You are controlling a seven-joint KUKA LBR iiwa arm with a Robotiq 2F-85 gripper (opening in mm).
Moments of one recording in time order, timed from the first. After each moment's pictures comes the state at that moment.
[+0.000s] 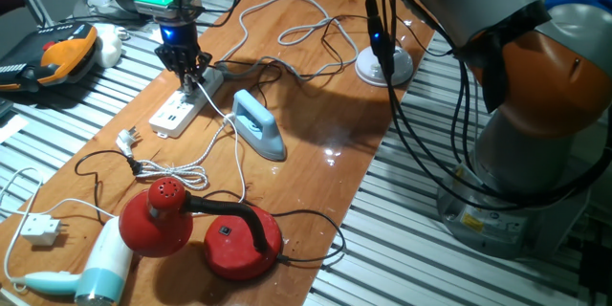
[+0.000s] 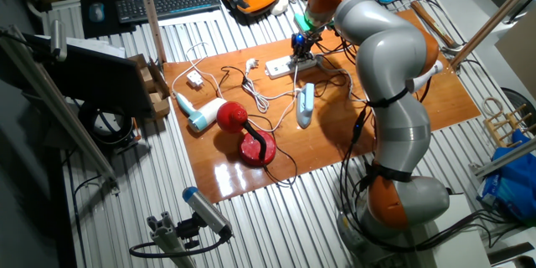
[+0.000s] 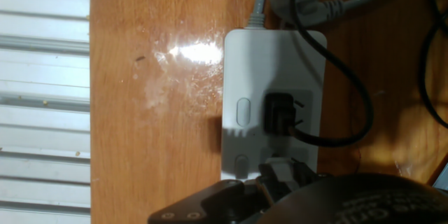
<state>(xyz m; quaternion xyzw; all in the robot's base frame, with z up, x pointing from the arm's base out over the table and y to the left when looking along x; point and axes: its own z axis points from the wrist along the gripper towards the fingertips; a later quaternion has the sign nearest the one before) 0.704 0.006 0.069 -0.66 -0.74 -0.06 0.06</state>
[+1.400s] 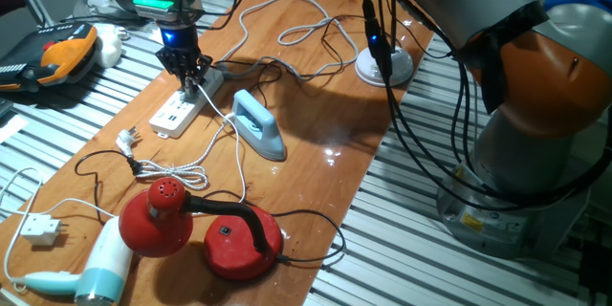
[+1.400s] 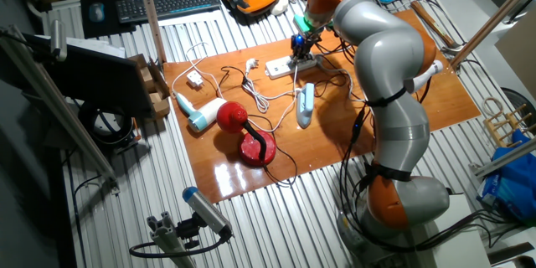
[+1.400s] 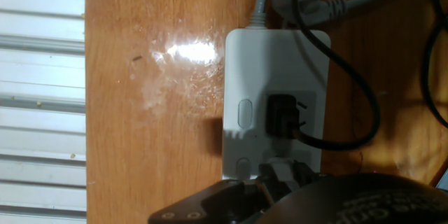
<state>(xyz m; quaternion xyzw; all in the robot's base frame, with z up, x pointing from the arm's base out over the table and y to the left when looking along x) 0.704 0.006 0.060 -0.66 -0.74 -0.05 0.06</state>
